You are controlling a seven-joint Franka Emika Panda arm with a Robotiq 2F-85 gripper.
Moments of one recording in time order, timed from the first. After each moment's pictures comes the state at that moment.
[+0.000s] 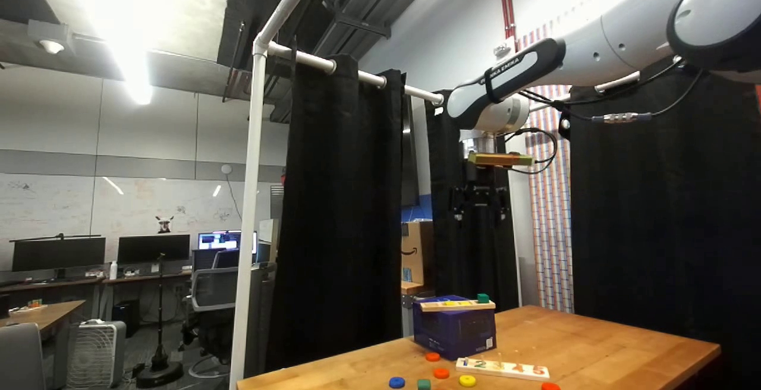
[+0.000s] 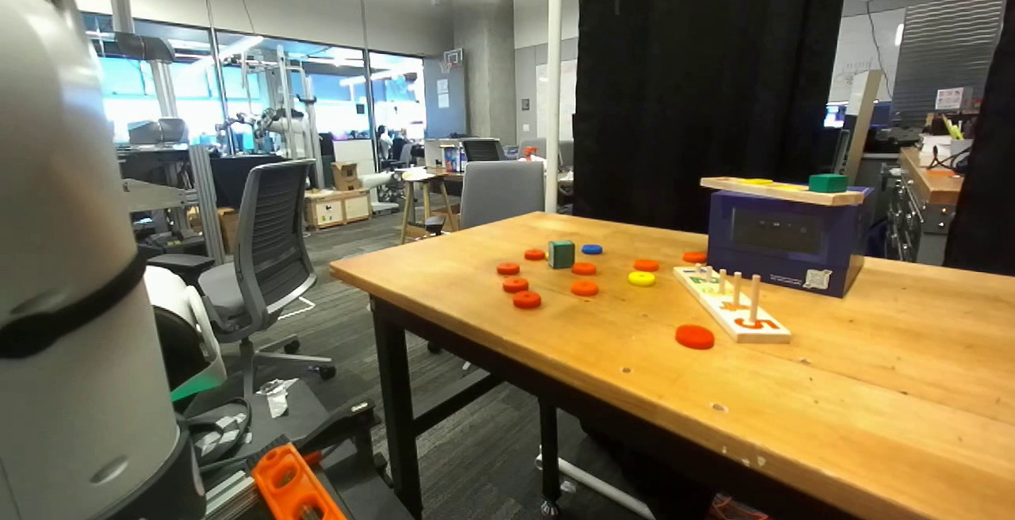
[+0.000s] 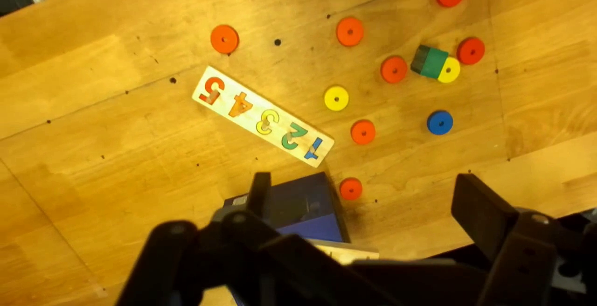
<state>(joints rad) 0.00 -0.12 -0.04 -1.76 0.00 1.70 0.19</state>
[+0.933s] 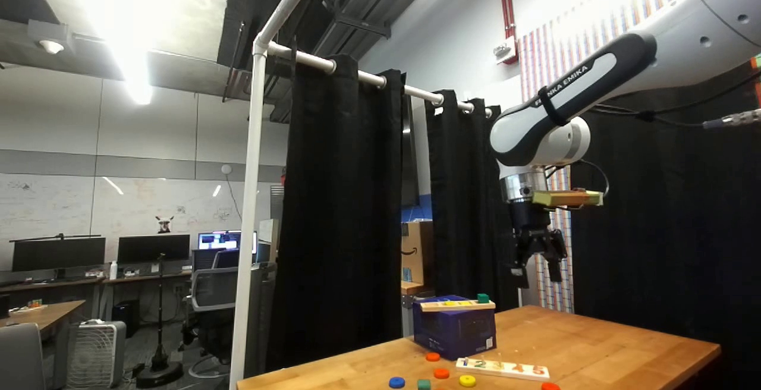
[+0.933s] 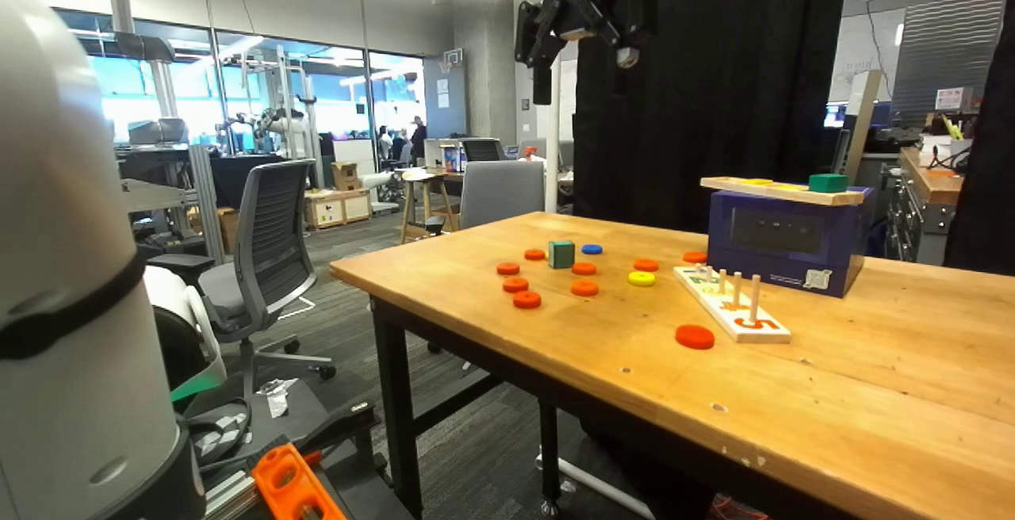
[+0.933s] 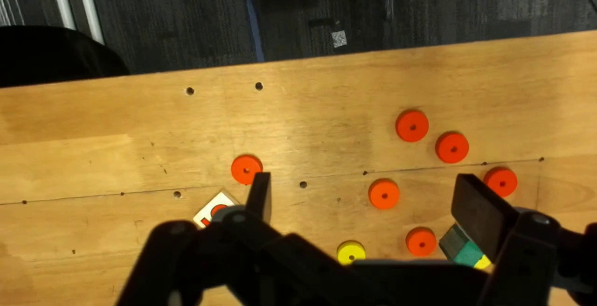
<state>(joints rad) 0.00 -0.48 -0.04 -2.36 -0.07 1.83 -0.04</state>
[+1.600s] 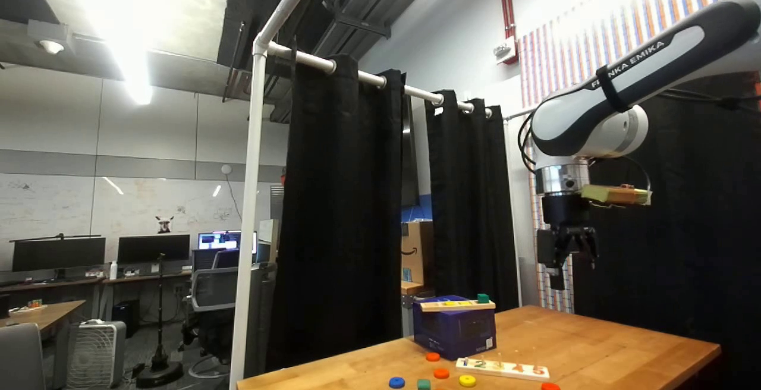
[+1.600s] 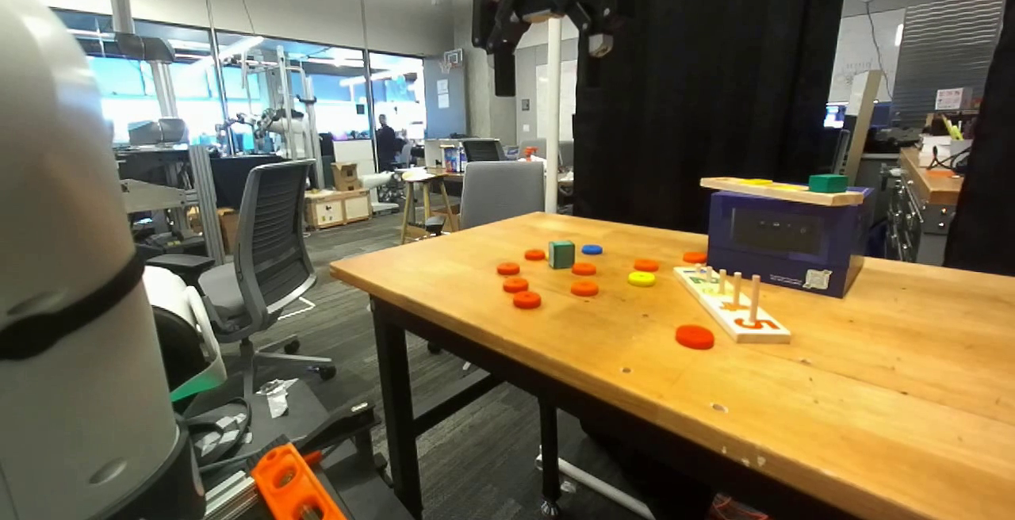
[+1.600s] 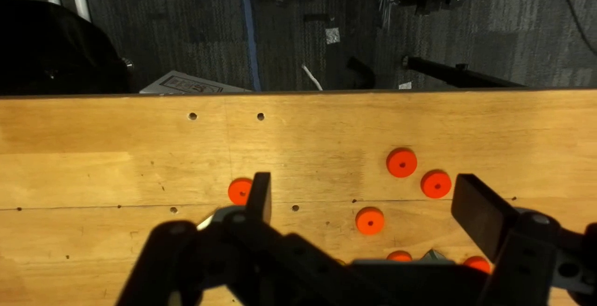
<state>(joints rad) -0.01 -0.73 -0.10 -2.53 -0.08 1.83 -0.16</state>
